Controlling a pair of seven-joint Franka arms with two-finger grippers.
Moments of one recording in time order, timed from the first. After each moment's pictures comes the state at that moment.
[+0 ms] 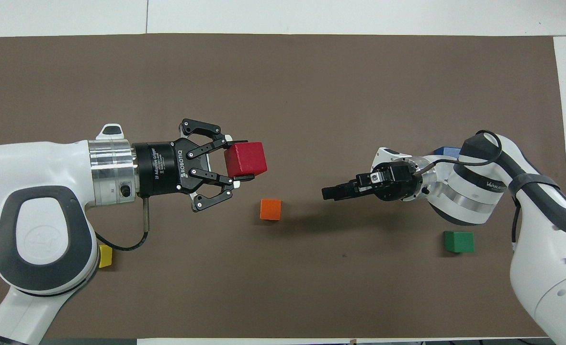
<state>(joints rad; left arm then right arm) -0.34 -0.15 -0.06 -2.10 -1.24 2.18 -1.44 0.11 0.37 -0.02 -2.17 1.89 1.08 -0.80</state>
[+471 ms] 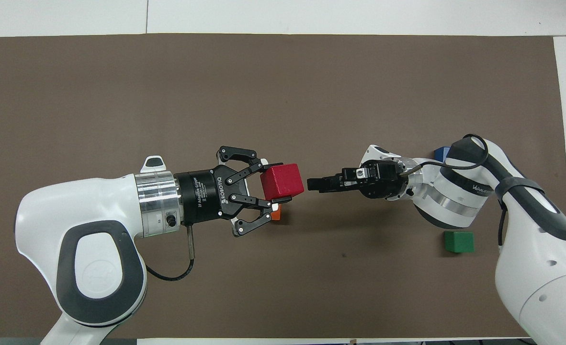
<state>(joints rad) -0.49 -0.18 -0.06 -2.18 -1.37 2.33 -1.45 0.18 0.37 -0.02 -2.18 2.01 1.13 -0.87</state>
